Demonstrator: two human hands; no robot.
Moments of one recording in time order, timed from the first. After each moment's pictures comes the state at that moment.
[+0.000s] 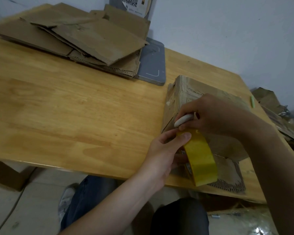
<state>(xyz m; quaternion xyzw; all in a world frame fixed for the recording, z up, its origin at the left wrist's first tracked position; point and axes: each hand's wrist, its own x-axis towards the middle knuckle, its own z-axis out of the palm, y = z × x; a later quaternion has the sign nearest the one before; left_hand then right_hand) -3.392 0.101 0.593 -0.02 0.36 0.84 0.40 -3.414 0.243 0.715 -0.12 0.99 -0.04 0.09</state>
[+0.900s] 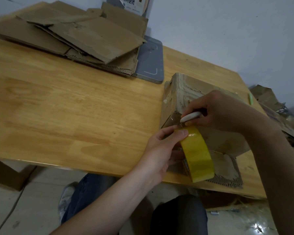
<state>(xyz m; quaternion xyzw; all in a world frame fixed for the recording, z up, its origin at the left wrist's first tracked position) -3.395 0.104 0.589 -0.03 0.37 0.84 0.40 -3.405 0.262 0.719 -0.12 0.98 -0.10 0.07</state>
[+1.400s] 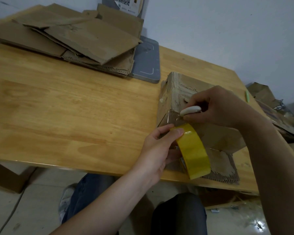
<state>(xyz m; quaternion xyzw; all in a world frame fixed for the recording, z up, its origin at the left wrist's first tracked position) -3.390 0.105 0.593 -0.04 0.37 0.85 0.38 -3.397 0.275 0.720 -0.08 0.99 -0.14 0.01</state>
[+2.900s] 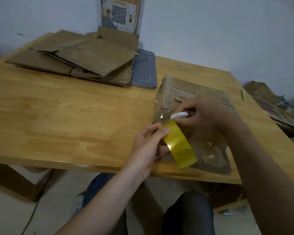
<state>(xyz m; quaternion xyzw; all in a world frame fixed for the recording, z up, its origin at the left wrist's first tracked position) -3.377 0.082 0.598 -0.02 0.47 0.82 0.32 -3.379 0.283 0.694 -0.11 0.97 -0.20 -0.03</state>
